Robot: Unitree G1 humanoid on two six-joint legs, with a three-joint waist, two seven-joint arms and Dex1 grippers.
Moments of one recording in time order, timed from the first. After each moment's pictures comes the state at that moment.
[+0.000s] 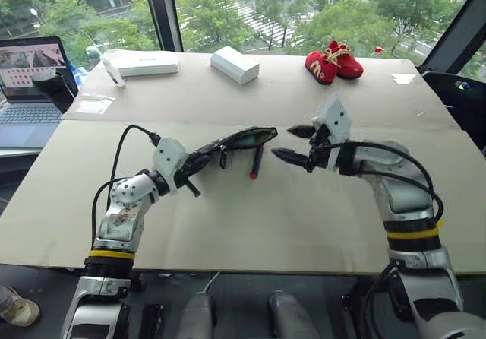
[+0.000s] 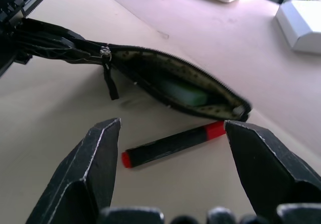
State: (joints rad) left arm -0.43 0.44 0.02 0.15 -0.19 0.09 -0.73; right arm -0.59 -0.37 0.02 -0.15 0.22 0.81 0.75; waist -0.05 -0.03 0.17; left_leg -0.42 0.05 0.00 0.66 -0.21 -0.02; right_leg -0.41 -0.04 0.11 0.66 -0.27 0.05
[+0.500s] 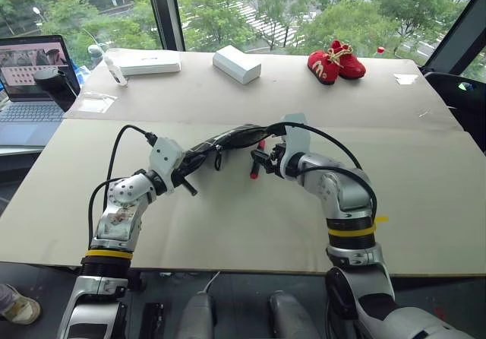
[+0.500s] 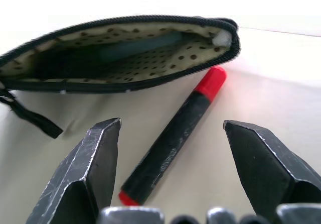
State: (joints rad) left arm -0.43 0.45 0.02 0.16 -0.19 0.09 -0.72; right arm -0.73 -0.04 -0.02 0.03 0.13 1.07 0.20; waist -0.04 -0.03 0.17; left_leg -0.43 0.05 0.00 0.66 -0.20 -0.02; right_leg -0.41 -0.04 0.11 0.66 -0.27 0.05
